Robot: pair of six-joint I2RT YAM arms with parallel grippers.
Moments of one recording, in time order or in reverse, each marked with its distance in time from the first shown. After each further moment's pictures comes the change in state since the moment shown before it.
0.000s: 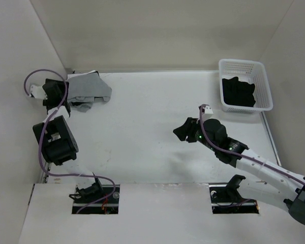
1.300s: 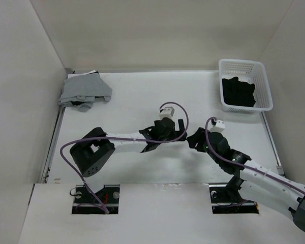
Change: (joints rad) left arm -1.320 -0.043 -0.201 -0.106 -0.089 0.190; right arm -0.008 -0.140 -0.227 -0.044 0.254 0.091
